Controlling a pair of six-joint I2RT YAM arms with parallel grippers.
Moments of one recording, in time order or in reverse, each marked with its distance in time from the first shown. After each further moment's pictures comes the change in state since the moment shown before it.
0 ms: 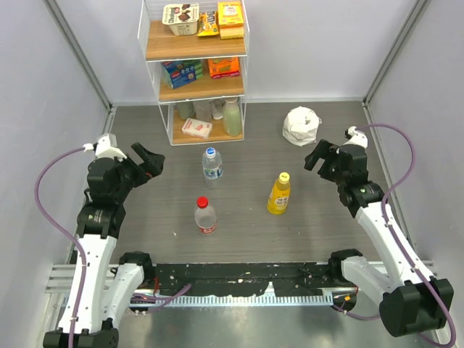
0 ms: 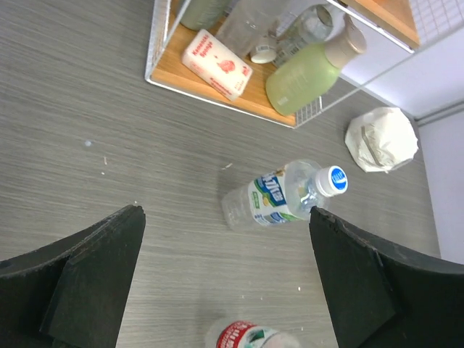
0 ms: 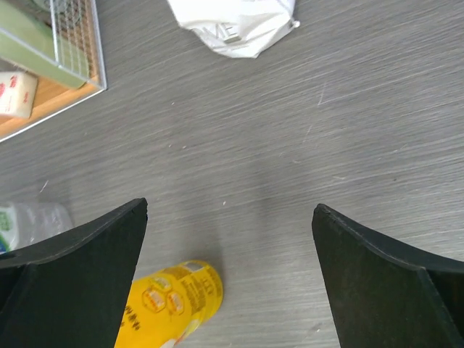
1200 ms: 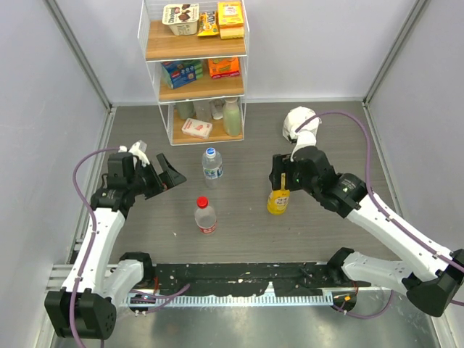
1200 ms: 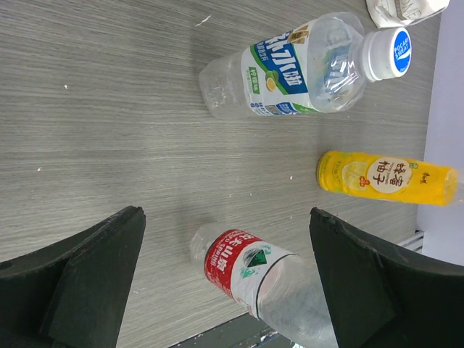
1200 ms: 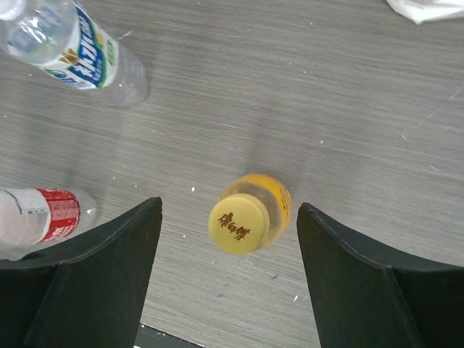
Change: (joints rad) left arm 0.000 0.203 -0.059 -0.126 0.346 0.027; right arm 0.552 0.098 0.317 -0.348 0.130 -0.075
